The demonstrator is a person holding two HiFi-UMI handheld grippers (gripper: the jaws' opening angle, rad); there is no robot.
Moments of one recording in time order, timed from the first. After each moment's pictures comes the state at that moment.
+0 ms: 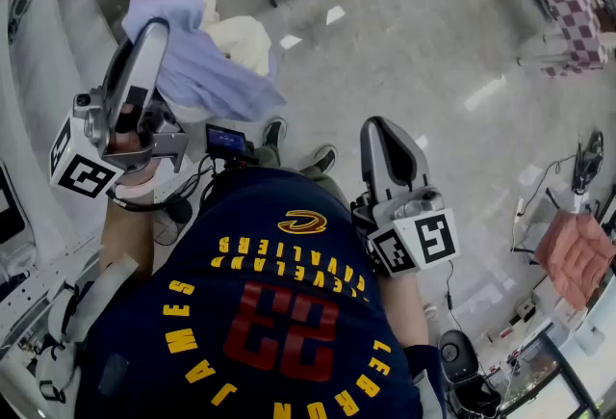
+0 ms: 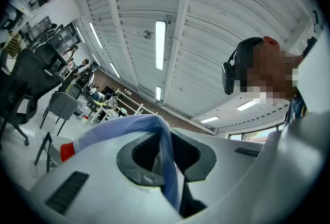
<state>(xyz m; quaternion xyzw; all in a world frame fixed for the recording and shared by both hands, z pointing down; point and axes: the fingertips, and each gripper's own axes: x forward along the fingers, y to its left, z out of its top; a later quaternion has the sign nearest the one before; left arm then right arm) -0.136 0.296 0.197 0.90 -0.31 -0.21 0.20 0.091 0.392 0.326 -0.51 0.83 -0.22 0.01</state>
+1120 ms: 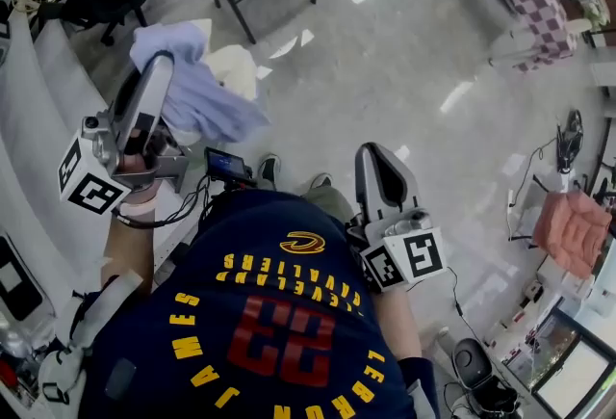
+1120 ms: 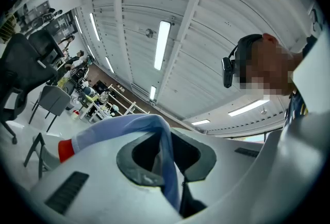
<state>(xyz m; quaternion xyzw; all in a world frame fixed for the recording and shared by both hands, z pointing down) -0.213 0.235 0.221 0.91 -0.25 -0.23 0.23 0.024 0.360 0.324 -0.58 0.79 -0.19 -0.02</state>
